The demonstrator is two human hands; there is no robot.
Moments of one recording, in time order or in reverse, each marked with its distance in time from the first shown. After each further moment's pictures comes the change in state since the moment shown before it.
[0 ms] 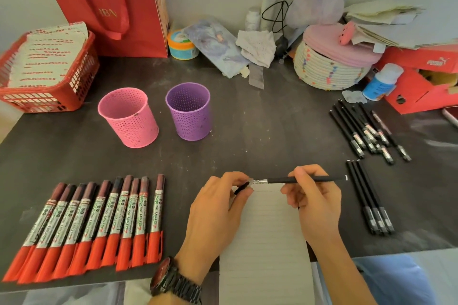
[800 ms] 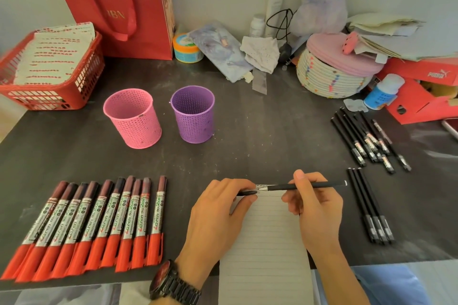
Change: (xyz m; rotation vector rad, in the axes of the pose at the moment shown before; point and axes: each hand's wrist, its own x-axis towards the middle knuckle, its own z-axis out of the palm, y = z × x) left_hand -0.001 0.000 -0.003 -0.017 0.027 0.076; right_hand -0.003 -0.005 0.004 -0.128 0.037 -0.034
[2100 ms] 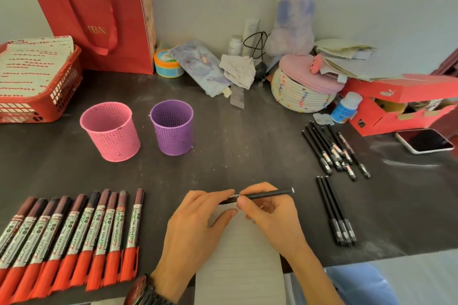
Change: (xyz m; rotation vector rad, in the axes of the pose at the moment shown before) left_hand -0.003 0.005 -0.002 0.075 0.069 0.066; right_hand 0.002 -0.005 -0.002 -0.200 -0.375 -0.024
